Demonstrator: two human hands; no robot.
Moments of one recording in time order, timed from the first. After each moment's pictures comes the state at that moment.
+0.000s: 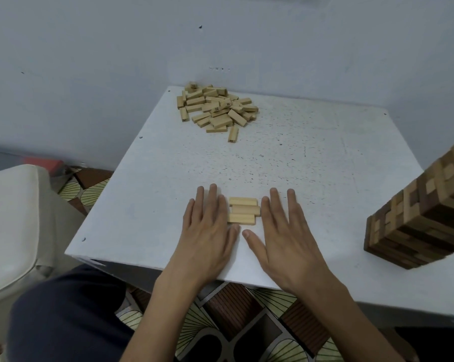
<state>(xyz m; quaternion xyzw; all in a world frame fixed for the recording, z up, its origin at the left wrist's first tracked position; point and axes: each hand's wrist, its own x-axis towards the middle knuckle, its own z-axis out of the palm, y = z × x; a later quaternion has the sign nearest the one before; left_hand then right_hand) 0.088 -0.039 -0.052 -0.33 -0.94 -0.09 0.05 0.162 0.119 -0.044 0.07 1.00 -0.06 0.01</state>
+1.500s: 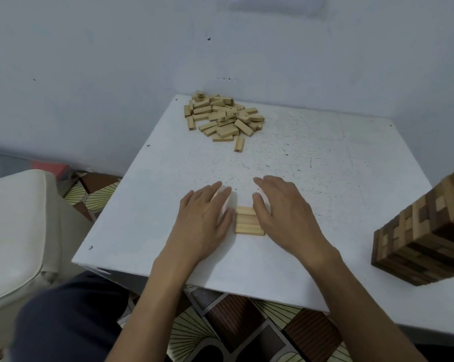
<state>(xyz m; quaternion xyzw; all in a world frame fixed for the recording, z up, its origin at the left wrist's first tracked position) 0.044 -0.045 -0.034 -0.32 -0.92 -0.20 0.03 0.105 0.130 -0.007 0.08 0.97 -0.21 -0.08</state>
